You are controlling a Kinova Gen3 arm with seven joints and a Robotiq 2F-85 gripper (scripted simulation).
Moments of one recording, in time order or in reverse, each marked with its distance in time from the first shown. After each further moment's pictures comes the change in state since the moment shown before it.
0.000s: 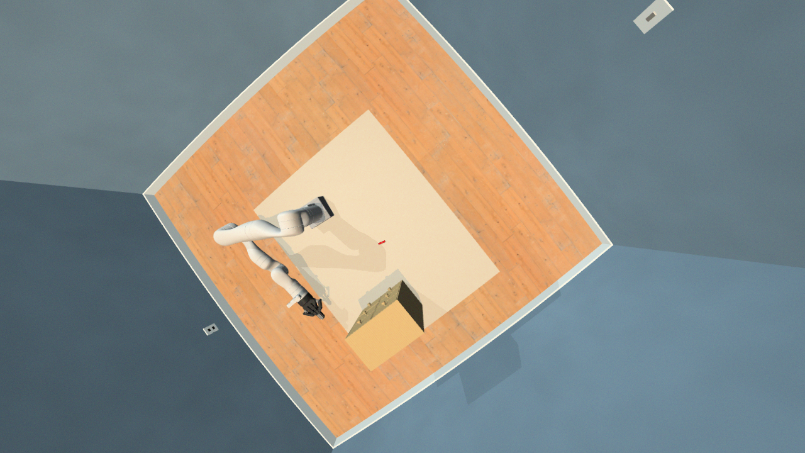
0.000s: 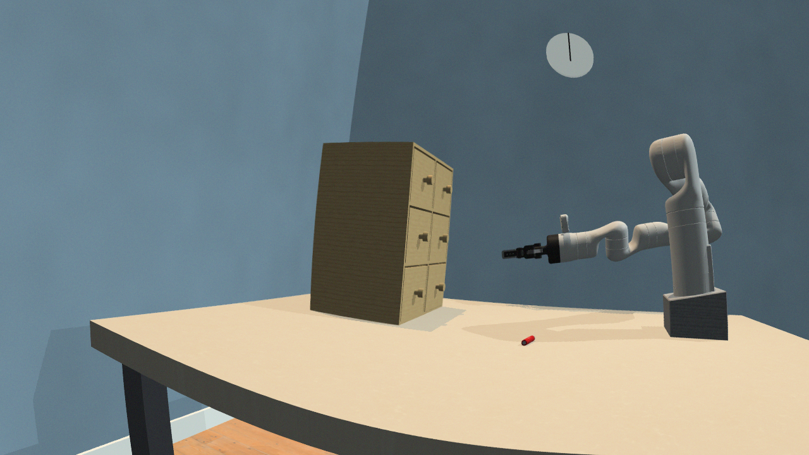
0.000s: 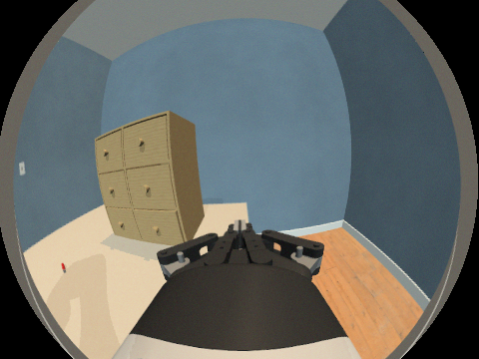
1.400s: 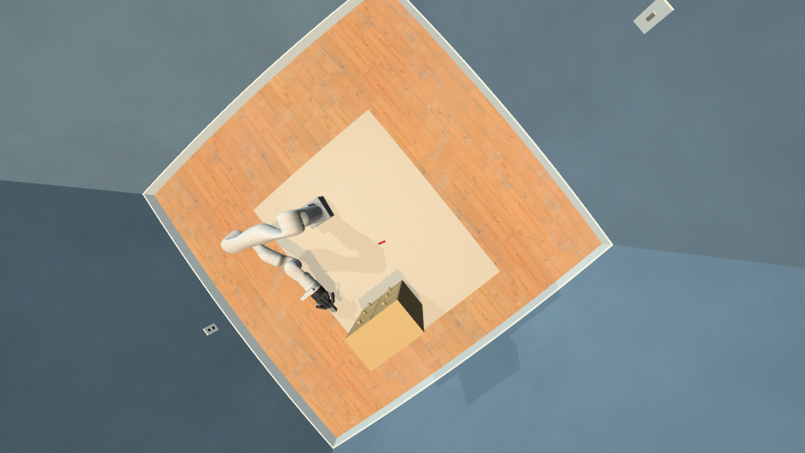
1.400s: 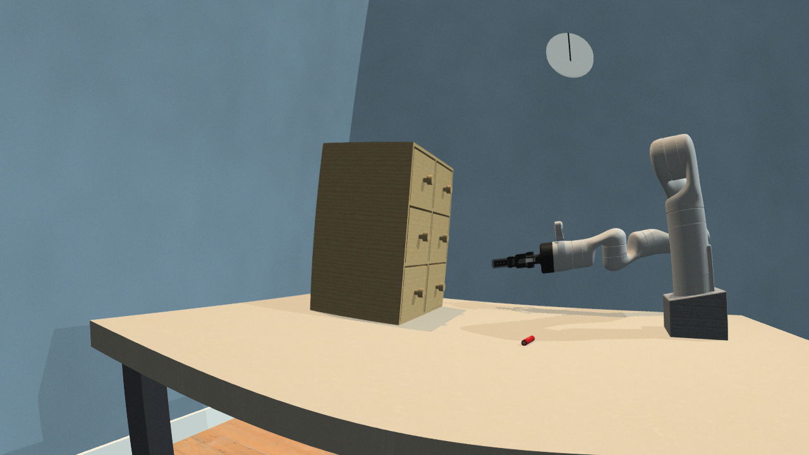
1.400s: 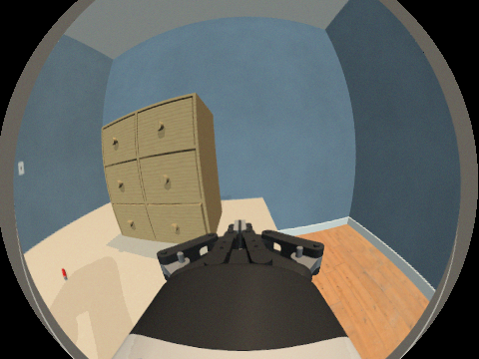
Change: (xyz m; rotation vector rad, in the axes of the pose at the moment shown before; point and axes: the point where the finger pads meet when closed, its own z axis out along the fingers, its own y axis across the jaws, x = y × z) arm -0.019 -0.068 0.018 0.003 0.000 0.013
